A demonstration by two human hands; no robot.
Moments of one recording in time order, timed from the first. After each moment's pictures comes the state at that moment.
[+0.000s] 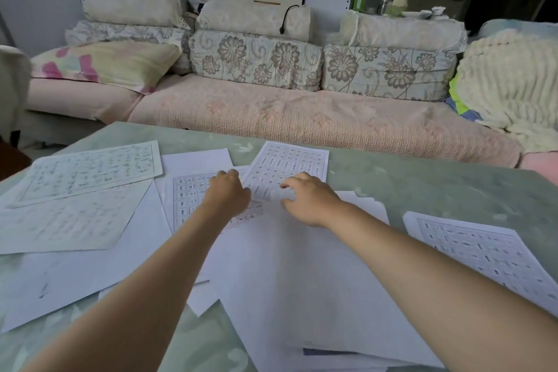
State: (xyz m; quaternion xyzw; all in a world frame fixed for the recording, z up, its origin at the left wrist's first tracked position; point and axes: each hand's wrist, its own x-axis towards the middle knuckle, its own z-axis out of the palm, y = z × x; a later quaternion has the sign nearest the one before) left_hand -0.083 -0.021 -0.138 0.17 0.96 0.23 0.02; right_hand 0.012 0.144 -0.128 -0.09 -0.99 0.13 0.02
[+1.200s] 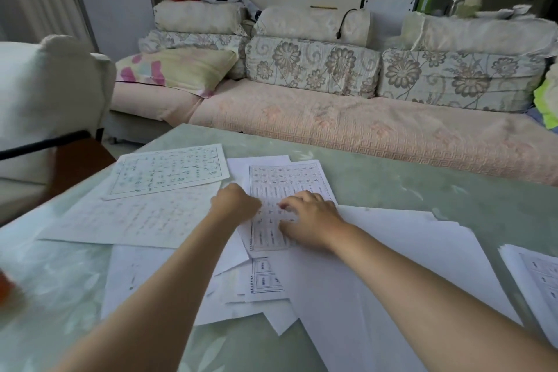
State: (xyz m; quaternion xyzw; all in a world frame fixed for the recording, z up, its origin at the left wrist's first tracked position) left_hand -0.125 -0.125 -0.135 -0.02 0.95 0.32 0.07; right_hand -0.059 0.040 -0.157 -0.02 -0.99 0.13 -0.02
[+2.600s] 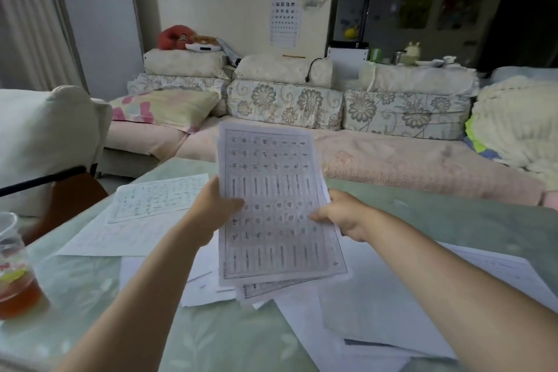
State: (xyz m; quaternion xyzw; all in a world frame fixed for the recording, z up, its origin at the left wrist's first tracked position) left_hand -0.015 -0.168 -0.039 0.14 0.78 0.61 0.06; right_hand 0.053 0.084 -0.052 -0.19 -0.81 0.55 -0.01
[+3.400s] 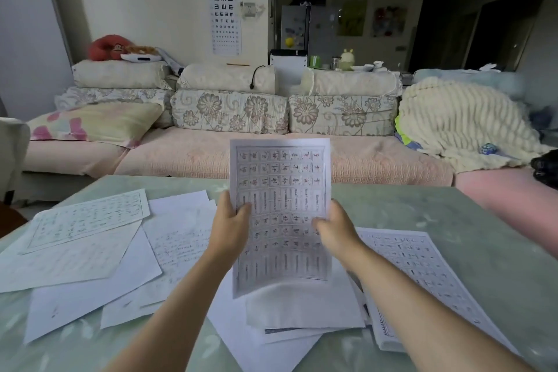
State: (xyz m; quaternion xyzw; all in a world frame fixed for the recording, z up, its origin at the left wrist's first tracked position) left_hand 0.091 -0.023 -0.048 0.21 0.71 0.67 0.02; right_hand 0.178 0.158 -0.067 -0.23 -0.81 0.50 0.22
